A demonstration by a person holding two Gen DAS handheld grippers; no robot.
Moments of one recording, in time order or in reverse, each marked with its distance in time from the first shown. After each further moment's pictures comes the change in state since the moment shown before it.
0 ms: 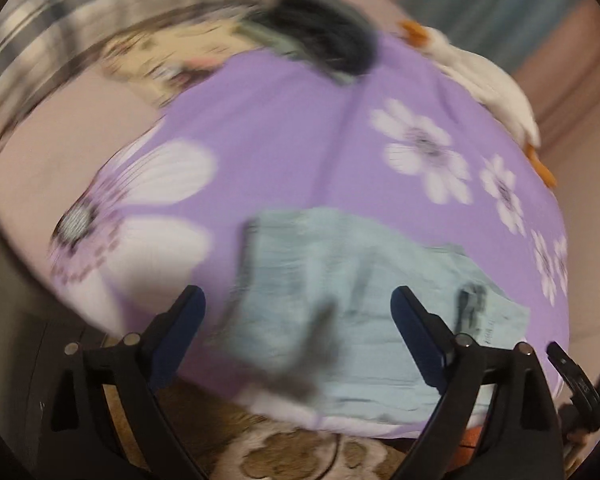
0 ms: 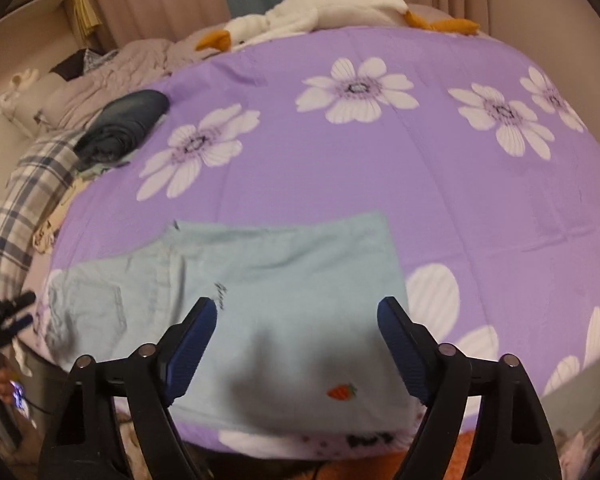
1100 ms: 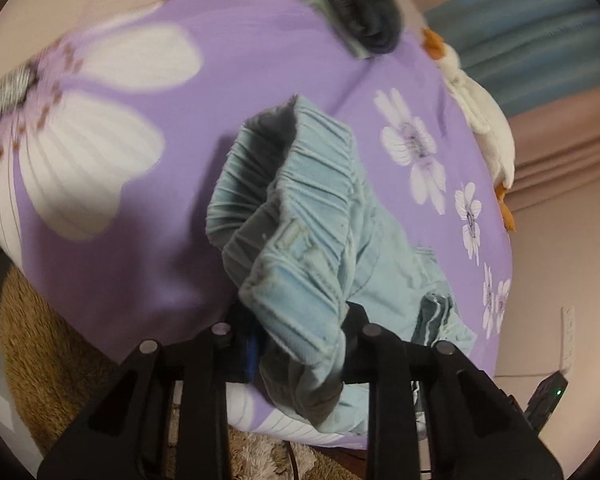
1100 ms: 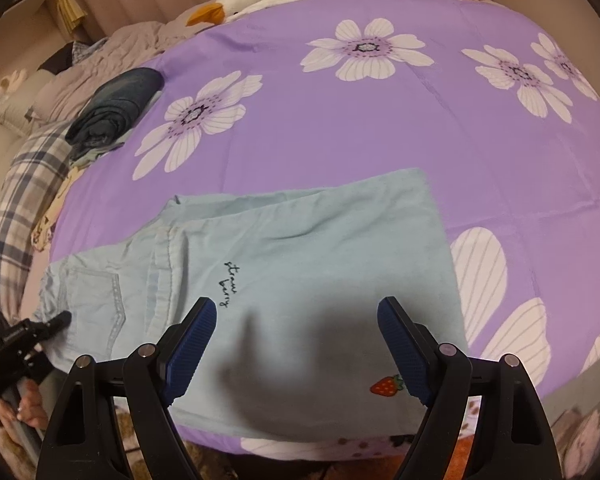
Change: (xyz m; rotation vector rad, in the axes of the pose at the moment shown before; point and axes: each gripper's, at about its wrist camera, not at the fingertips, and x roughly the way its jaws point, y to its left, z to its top) left arm 0.034 0.000 -0.021 -0.208 0.065 -0.235; right arm 0.027 0.009 -0.012 0.066 0.103 0.020
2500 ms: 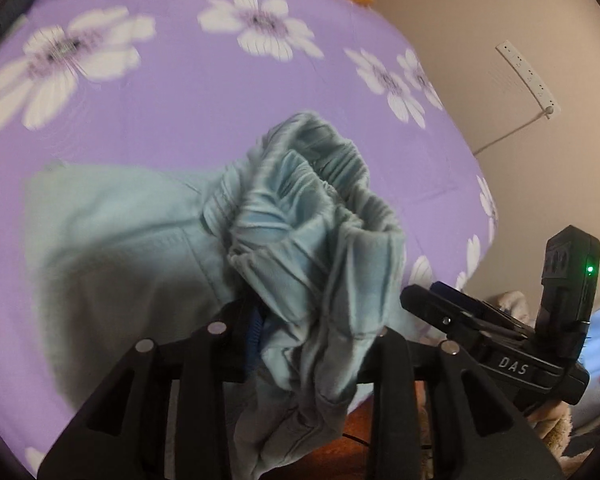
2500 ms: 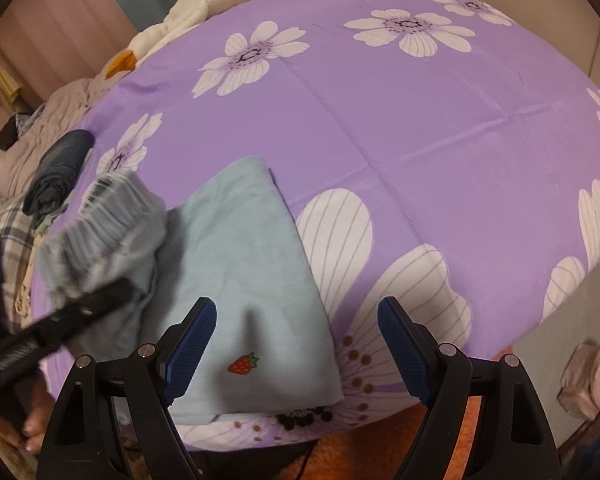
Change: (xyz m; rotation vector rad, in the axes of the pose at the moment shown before) left arm 0.137 -0.241 -0.118 0.766 0.428 -0.195; right arm -0.022 -0.094 -0.027 0.252 -0.033 -0.068
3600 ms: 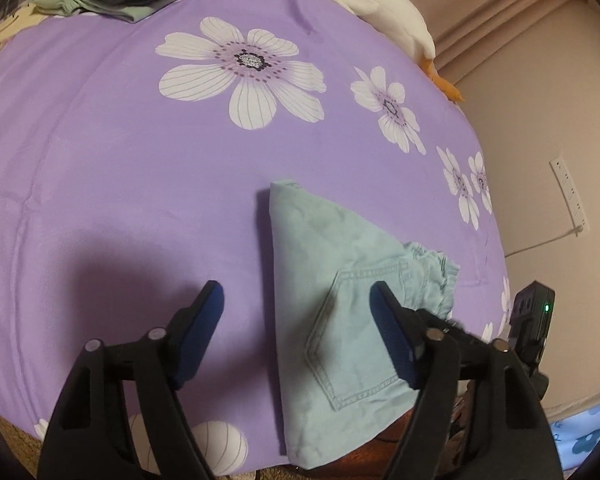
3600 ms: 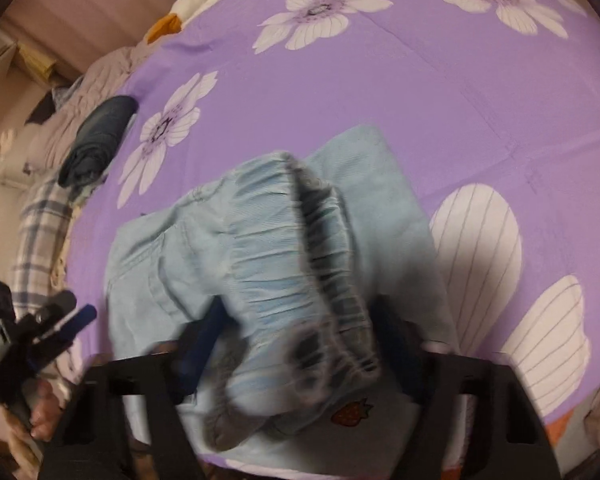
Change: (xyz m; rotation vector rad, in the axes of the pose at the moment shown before) left arm -0.100 0.105 -0.020 -0.327 -0.207 0.101; right arm 0.053 0.053 0.014 -0.091 0.133 0.213
